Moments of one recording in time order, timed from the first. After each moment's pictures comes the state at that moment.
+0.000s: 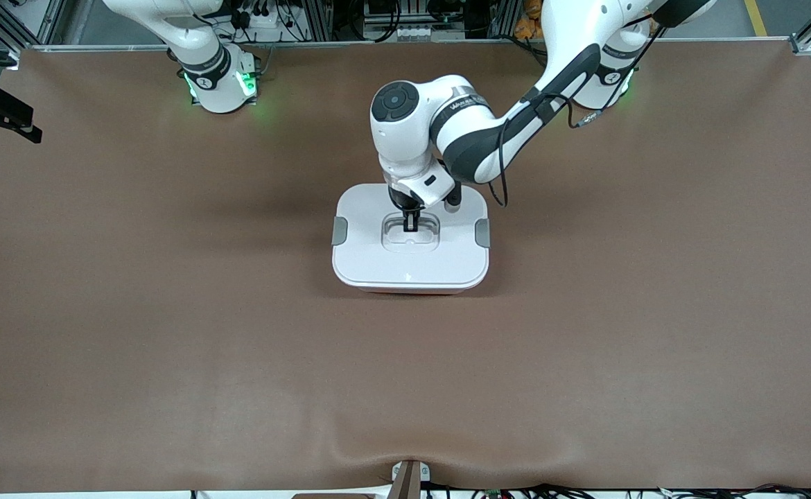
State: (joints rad) left arm -0.36 0.63 -0.63 -1.55 0.52 2.00 -2.68; right arm 0.02 -0.08 -0.08 -1.52 -0.02 1.37 -0.13
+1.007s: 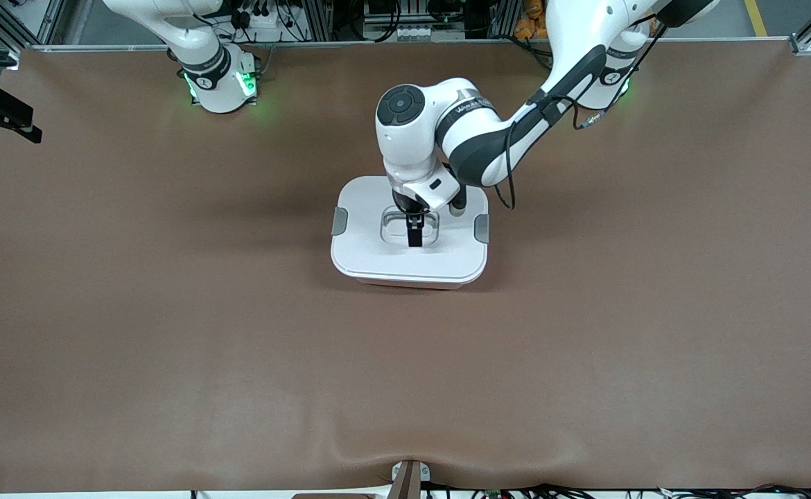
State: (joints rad) left arm -0.35 0.62 -0.63 -1.53 0.52 2.00 -2.67; right arm 0.02 -0.08 -0.08 -1.52 -0.02 1.37 -0.13
